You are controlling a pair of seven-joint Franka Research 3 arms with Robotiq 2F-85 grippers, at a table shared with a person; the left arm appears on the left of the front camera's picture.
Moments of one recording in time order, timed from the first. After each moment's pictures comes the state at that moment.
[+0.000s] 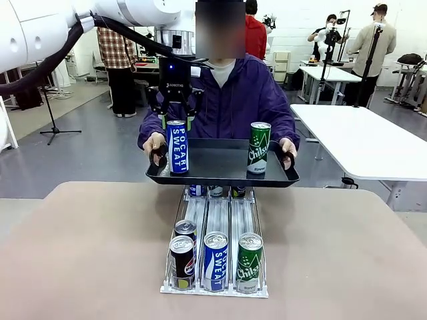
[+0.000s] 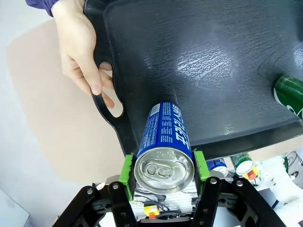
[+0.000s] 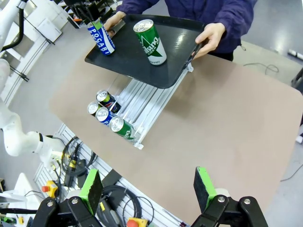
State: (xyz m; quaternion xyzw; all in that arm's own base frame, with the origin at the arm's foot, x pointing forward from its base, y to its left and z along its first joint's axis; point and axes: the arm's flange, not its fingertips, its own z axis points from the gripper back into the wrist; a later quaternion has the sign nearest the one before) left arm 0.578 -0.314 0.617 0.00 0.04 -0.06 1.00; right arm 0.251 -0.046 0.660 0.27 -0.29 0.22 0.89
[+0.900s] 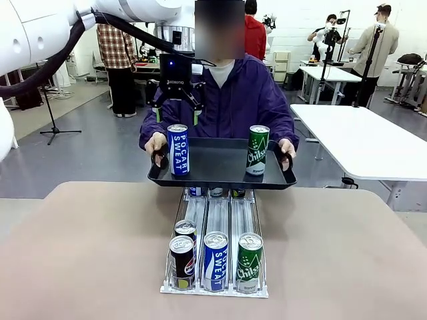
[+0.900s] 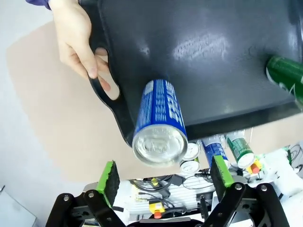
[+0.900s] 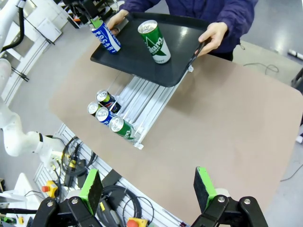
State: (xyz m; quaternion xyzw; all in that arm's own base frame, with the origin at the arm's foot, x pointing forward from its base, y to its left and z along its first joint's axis) left arm 0.573 -0.317 0.626 0.00 0.04 -0.08 1.00; right arm 0.251 -0.046 0.660 0.27 -0.29 0.22 0.89
